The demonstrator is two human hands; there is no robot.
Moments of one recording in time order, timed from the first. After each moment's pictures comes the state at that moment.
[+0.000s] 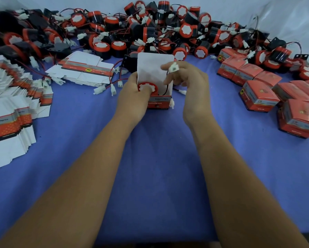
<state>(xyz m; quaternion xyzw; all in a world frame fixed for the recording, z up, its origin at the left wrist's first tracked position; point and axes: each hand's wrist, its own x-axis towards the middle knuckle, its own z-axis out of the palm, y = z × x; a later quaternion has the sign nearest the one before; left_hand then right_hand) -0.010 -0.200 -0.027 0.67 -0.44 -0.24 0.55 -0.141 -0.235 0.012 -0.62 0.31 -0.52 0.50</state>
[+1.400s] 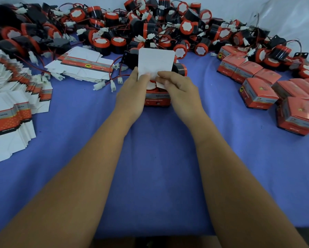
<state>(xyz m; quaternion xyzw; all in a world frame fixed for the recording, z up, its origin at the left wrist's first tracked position) -0.014 -0.194 -0.019 0.65 -0.42 -0.31 0.56 -0.139 -0.249 -0.020 -0.76 0.39 -0.39 0.36</state>
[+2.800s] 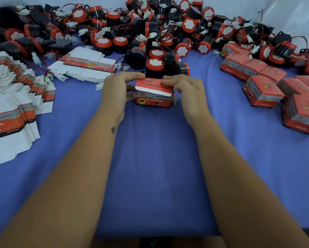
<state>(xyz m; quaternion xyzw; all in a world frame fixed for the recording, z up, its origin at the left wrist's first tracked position) 0.015 -0.193 -0.017 0.58 -0.29 -0.36 0.67 -0.142 -0.247 -0.014 -0.64 0.37 -0.44 0.51</state>
